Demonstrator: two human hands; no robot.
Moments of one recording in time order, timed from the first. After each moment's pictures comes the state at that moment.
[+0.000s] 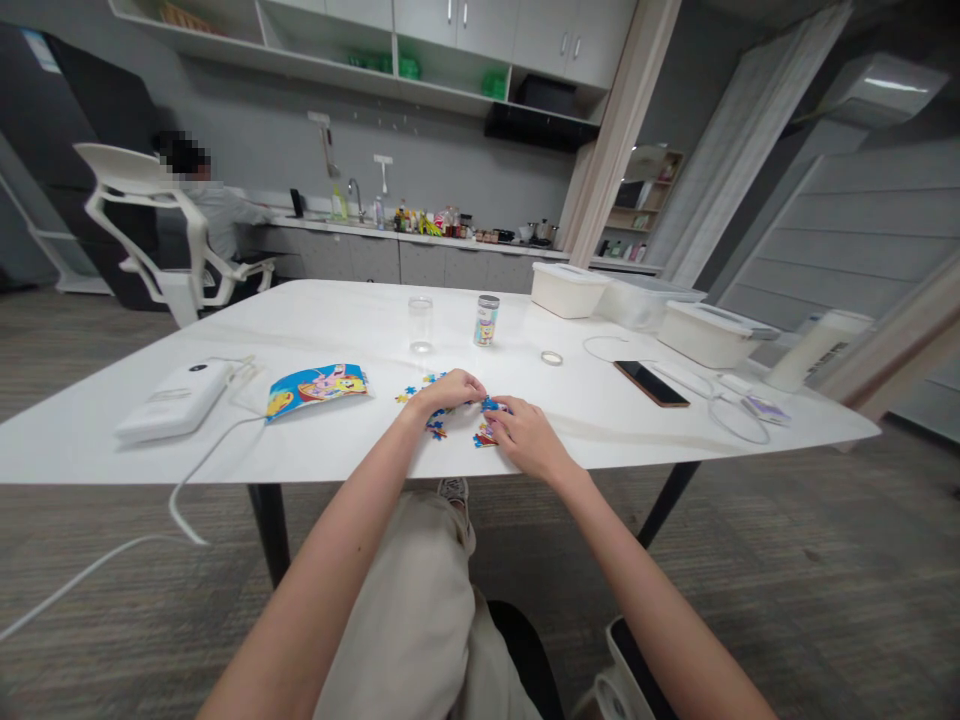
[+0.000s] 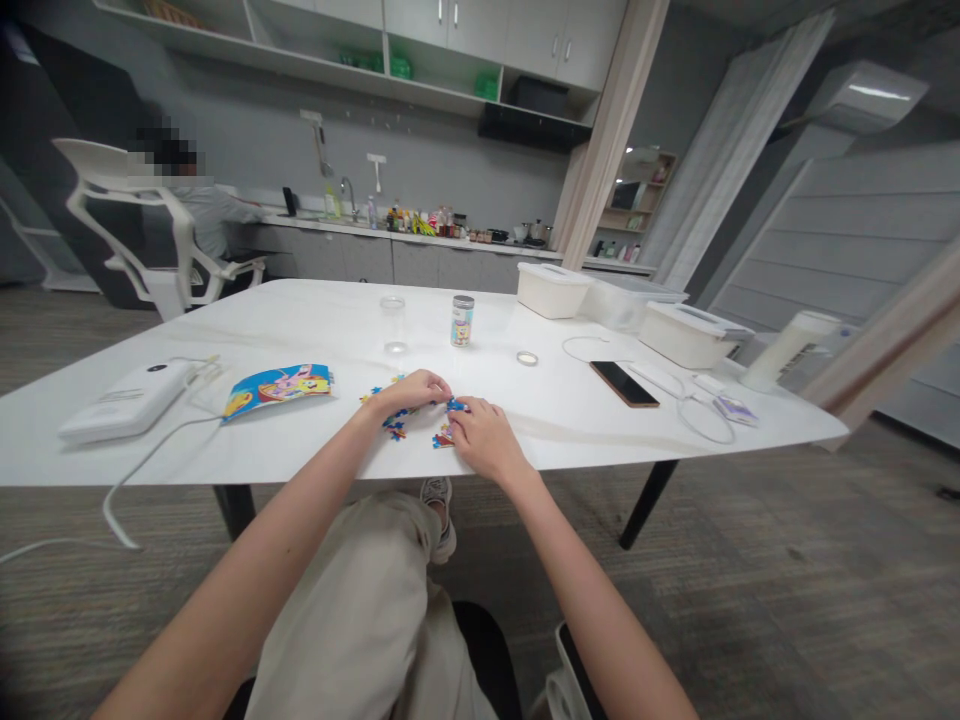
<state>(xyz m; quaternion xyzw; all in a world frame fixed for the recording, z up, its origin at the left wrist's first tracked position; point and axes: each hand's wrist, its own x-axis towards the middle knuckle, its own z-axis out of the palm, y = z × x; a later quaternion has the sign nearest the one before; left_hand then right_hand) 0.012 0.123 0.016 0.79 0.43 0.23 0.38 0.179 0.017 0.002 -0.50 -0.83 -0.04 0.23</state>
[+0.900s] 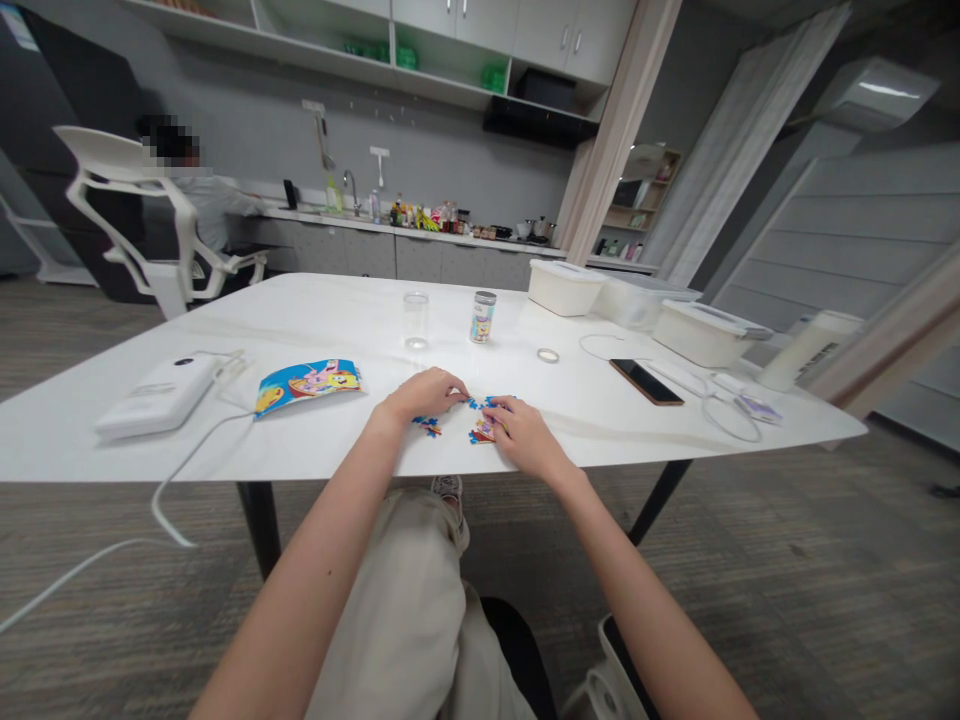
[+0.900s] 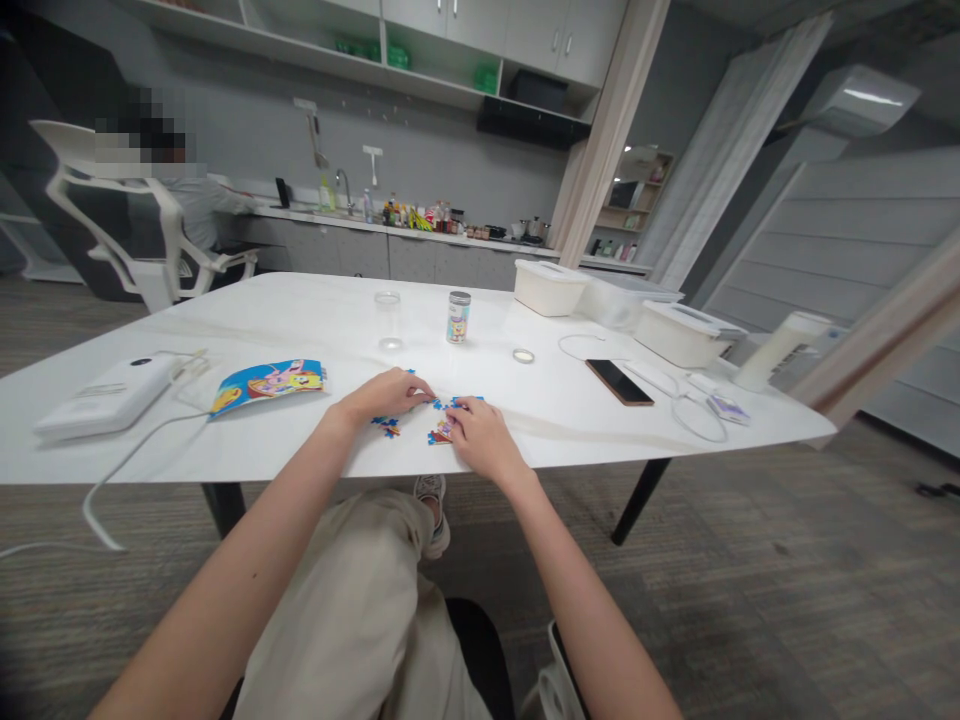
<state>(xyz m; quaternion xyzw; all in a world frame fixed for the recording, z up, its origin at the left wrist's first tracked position) -0.018 0.107 0.020 0.90 0.41 0.15 0.07 0.185 0.021 -0.012 -0.51 -0.82 -0.01 0.25</state>
